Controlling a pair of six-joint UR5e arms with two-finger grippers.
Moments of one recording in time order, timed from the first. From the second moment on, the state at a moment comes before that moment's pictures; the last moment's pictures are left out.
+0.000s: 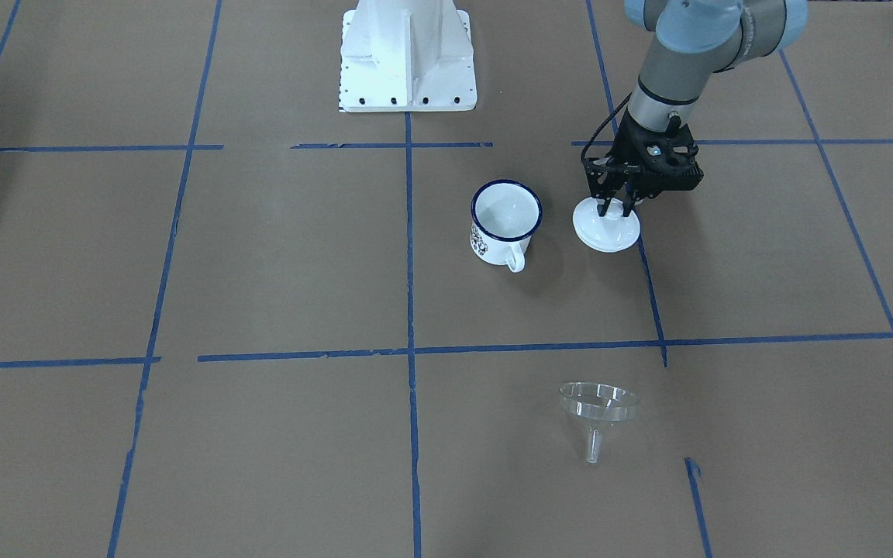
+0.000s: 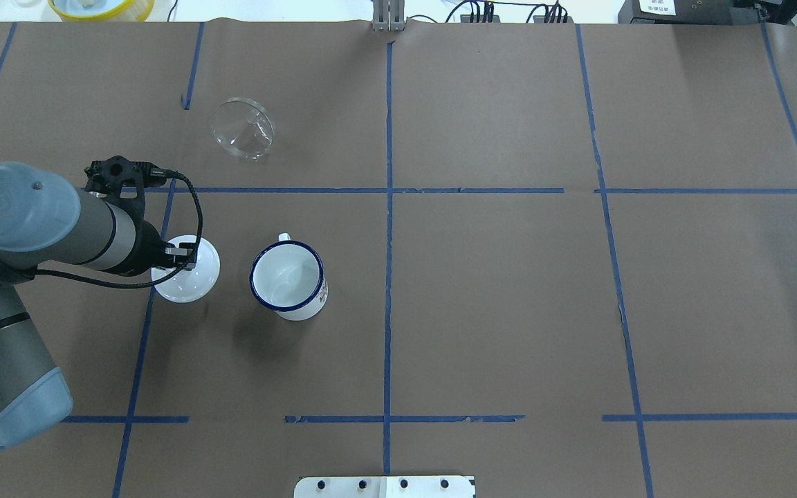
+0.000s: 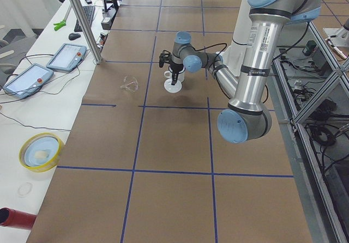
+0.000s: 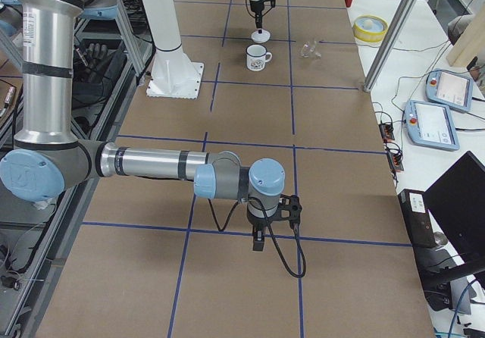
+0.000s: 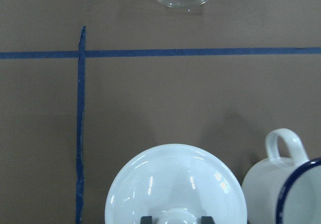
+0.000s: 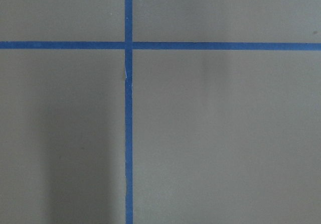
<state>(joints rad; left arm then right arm) -0.63 -1.77 -1.98 -1.75 -1.84 -1.11 1.57 -1.68 1.66 -1.57 2.29 0.01</state>
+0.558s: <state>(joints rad) -0.61 -1.78 -1.89 -1.78 -1.83 -1.08 1.57 -1.68 1.66 -1.57 2.29 0.01</state>
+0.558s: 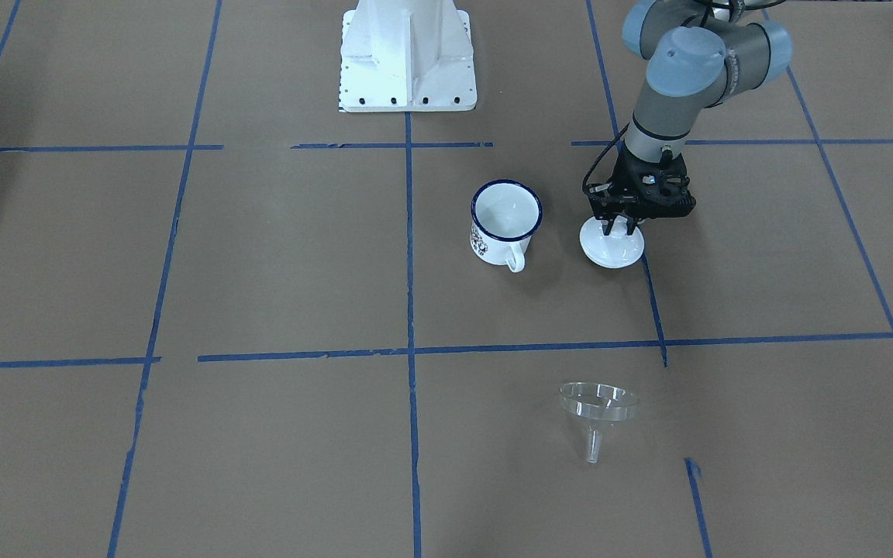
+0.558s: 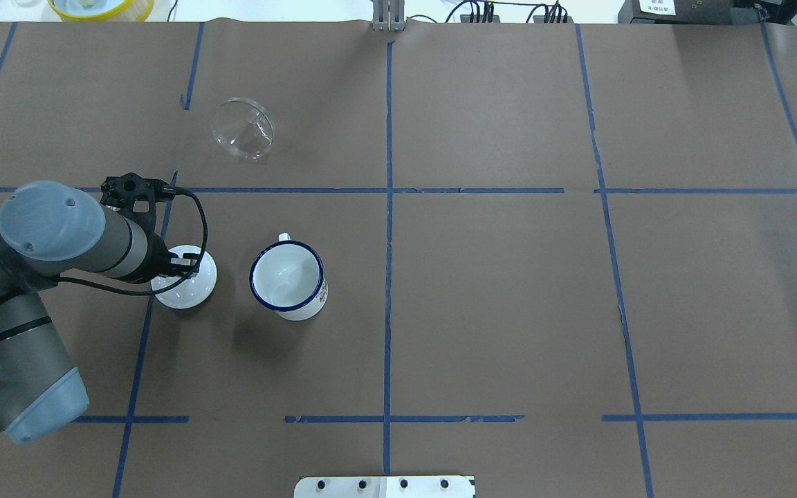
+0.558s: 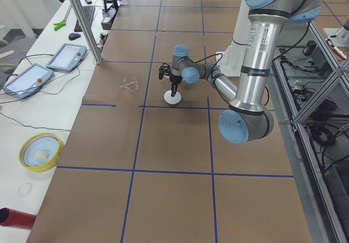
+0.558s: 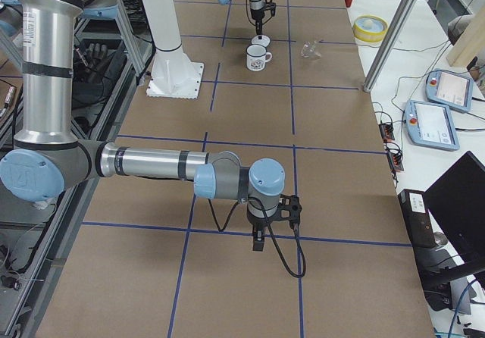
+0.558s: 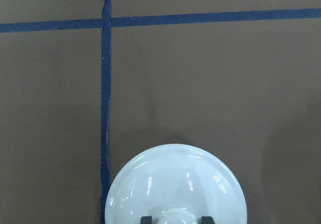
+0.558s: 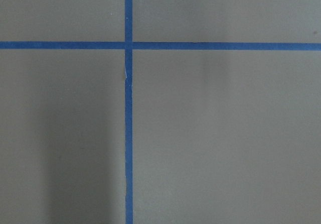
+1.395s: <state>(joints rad) -0.80 -1.88 -1.89 -1.78 -1.92 -1.16 1.57 -1.68 1.66 -1.57 2.29 0.01</state>
